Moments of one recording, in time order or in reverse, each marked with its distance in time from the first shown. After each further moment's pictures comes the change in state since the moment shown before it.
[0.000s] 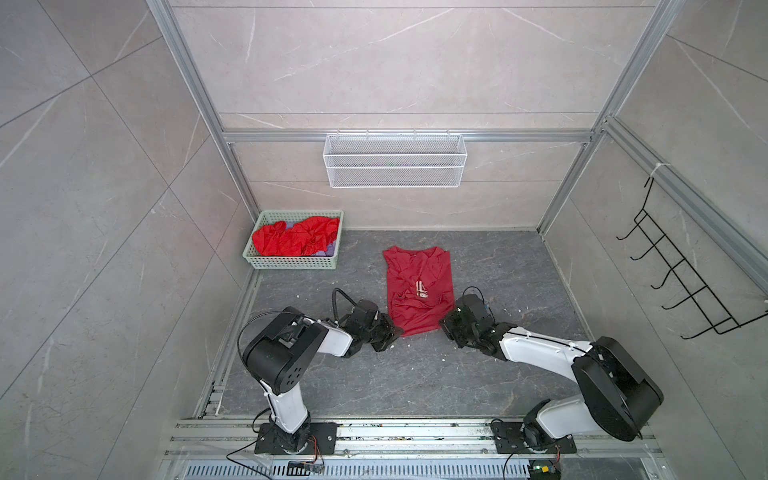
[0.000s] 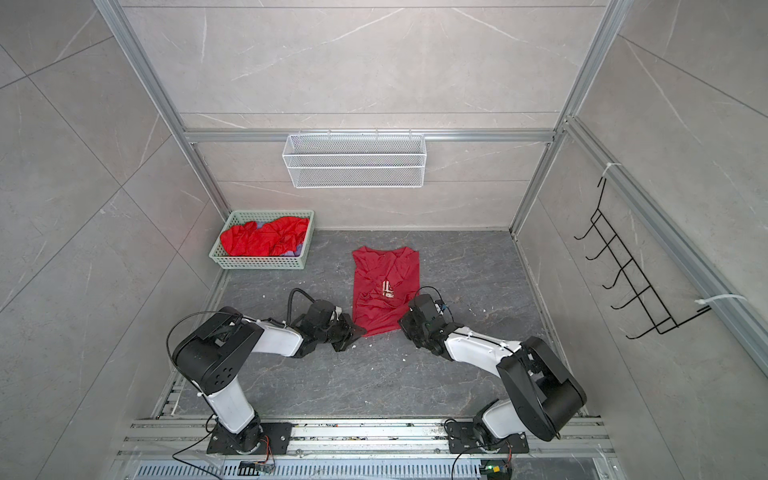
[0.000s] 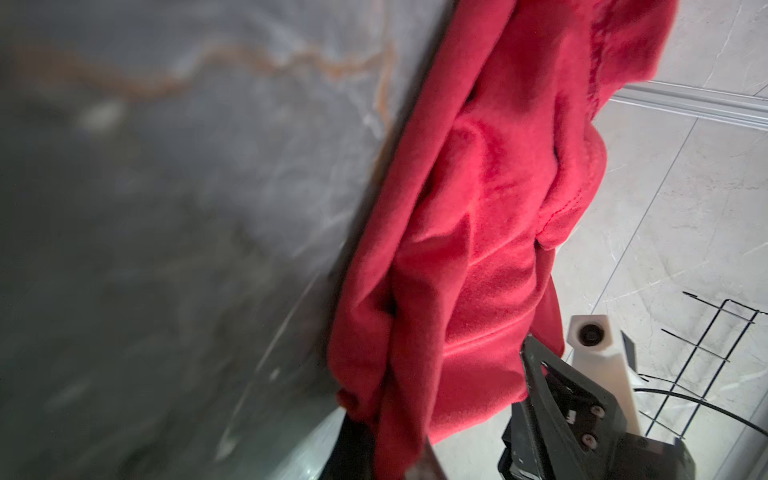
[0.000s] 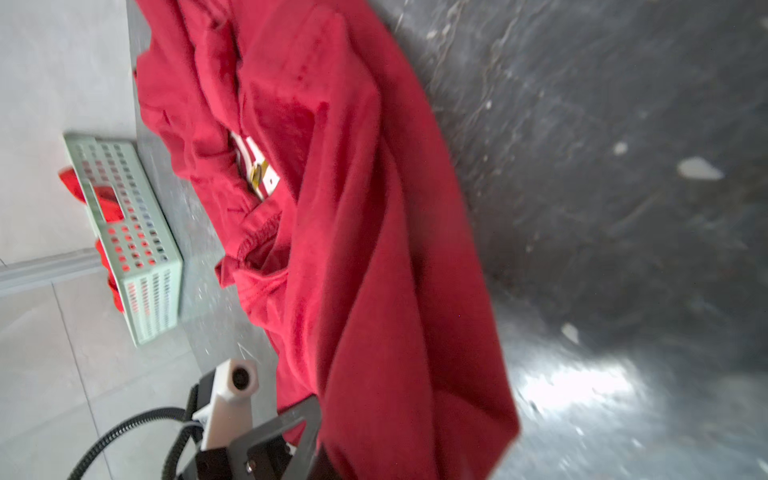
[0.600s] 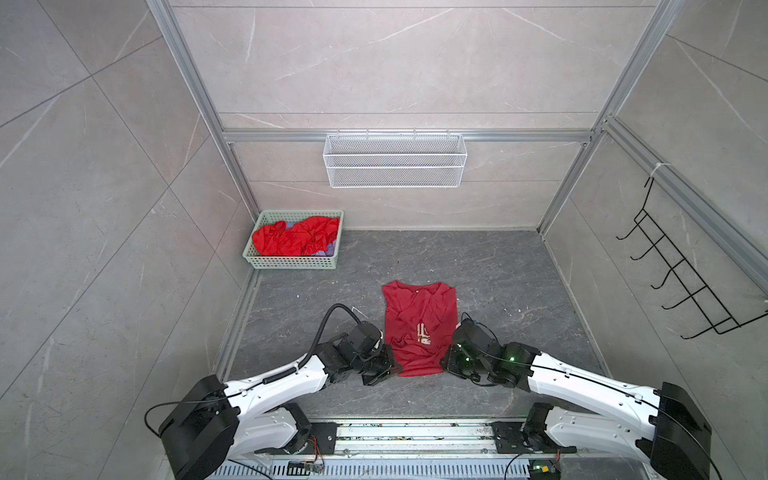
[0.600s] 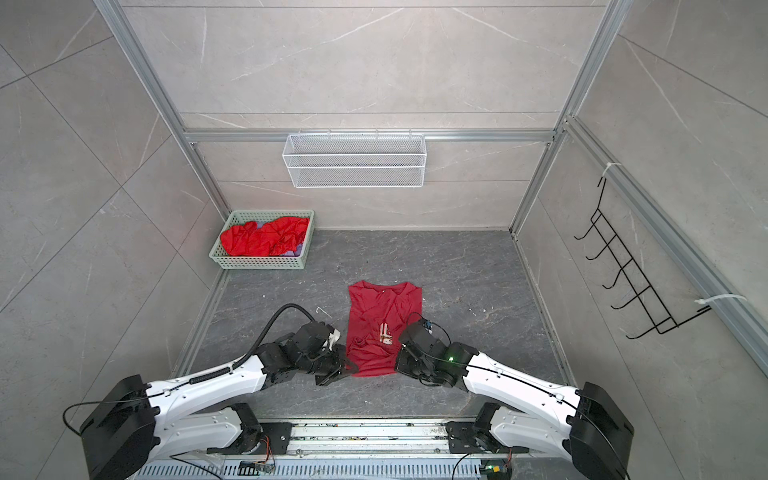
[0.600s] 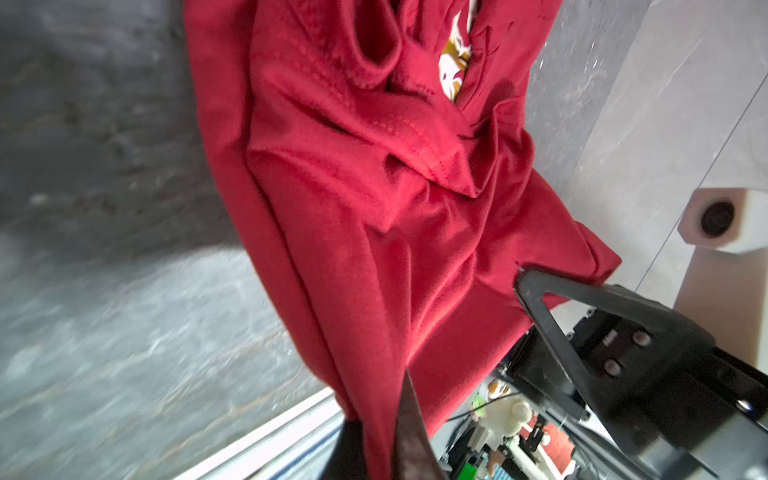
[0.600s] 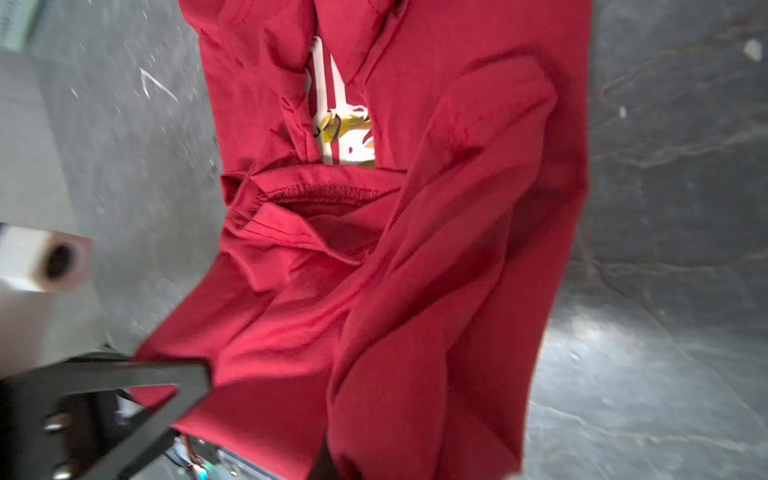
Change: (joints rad) left arm -0.248 -0.592 -0.014 -0.732 -0.094 0.145; right arm 0.328 -0.327 0.019 -0.517 0.028 -0.241
